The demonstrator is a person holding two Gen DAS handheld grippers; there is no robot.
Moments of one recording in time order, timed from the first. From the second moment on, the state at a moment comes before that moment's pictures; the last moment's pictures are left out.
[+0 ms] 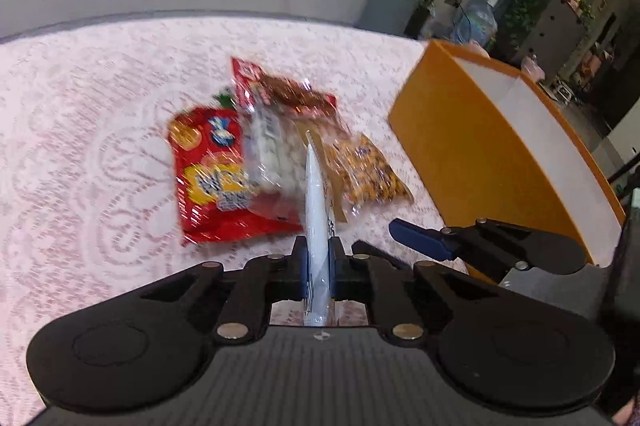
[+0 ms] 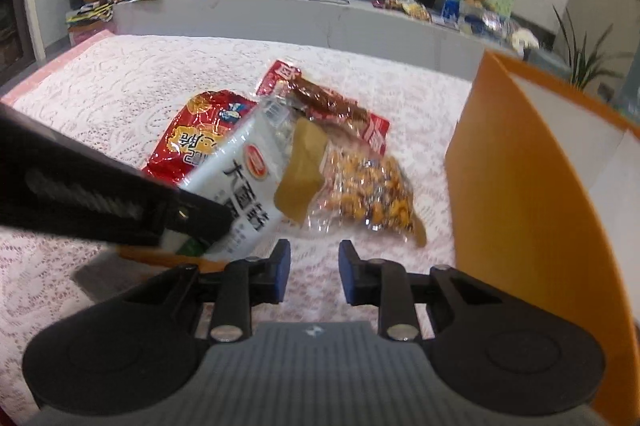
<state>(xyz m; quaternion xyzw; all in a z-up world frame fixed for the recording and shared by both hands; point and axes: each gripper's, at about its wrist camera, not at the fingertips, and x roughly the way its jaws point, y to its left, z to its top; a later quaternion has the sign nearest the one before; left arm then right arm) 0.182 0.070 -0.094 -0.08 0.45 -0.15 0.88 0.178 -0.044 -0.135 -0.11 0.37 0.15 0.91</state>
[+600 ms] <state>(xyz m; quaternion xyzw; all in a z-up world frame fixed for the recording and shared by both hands) 0.176 0.101 -0.077 -0.09 0.41 -0.10 0.90 0.197 0.002 -0.148 -0.23 0.32 0.15 0.91</state>
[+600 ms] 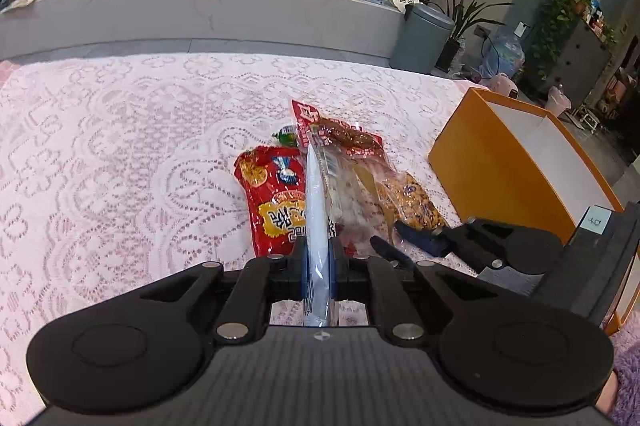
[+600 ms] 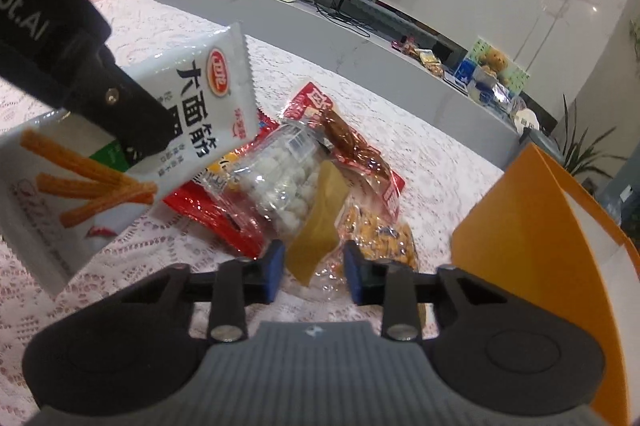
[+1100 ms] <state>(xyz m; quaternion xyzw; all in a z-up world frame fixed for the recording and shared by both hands) 0.155 0.101 -0.067 -0.10 0.42 -0.09 0.90 0.186 -0.013 -0.116 -0.20 0.31 0.14 0.92</state>
